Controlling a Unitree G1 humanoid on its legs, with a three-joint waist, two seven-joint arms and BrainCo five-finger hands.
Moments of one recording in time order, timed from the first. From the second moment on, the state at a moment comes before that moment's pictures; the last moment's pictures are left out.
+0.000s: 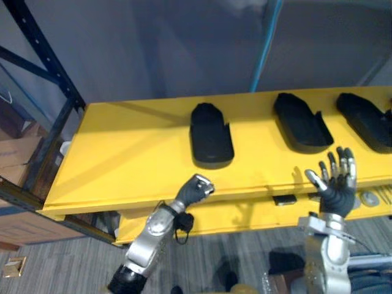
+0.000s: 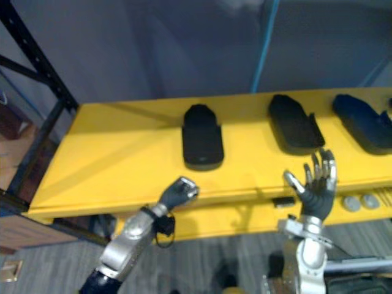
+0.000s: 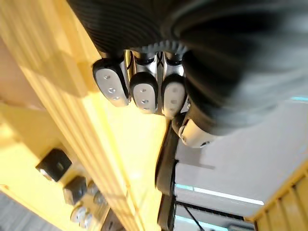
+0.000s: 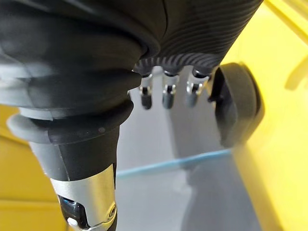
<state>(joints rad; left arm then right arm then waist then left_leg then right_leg) -0.13 0.16 -0.39 -0.05 -0.26 0.18 -0.09 0.22 -0.11 -0.16 -0.28 0.38 -0.29 -0.17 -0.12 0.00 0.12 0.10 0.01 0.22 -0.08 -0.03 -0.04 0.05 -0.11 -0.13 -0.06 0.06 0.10</state>
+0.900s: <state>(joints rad) -0.34 0.07 -0.39 0.29 -0.25 0.13 0.16 0.24 -0.11 -0.12 -0.25 0.38 -0.30 -0.15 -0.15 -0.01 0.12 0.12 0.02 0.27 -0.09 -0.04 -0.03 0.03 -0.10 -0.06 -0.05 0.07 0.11</state>
